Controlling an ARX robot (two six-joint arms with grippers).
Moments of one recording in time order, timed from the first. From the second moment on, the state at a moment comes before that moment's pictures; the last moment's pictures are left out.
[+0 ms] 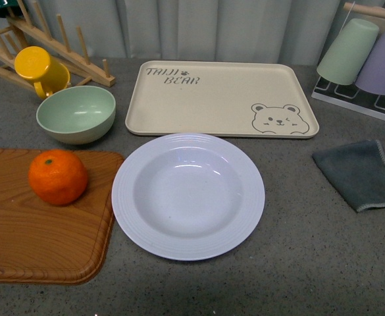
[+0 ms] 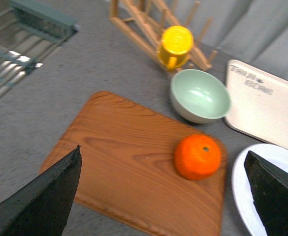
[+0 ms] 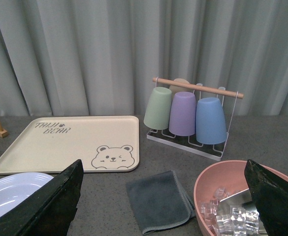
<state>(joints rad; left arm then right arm) -0.01 0.47 0.14 -0.01 -0.23 -0.29 0.00 0.00 0.01 0.00 0.00 0.00</state>
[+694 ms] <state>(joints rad) -0.03 1.59 0.62 0.22 0.09 -0.13 0.00 0.00 0.01 0.00 0.00 0.00</state>
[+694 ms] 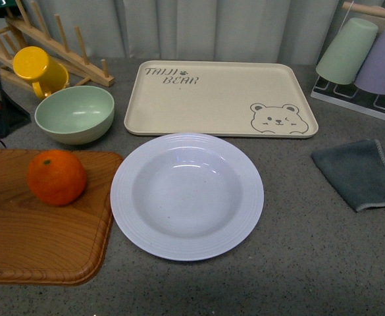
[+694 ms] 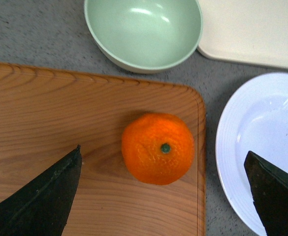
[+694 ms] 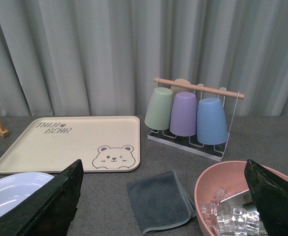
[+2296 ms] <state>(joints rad) -0.03 1.95 0.92 -0.04 0.16 0.01 0.00 0.00 0.01 0.00 0.00 0.00</state>
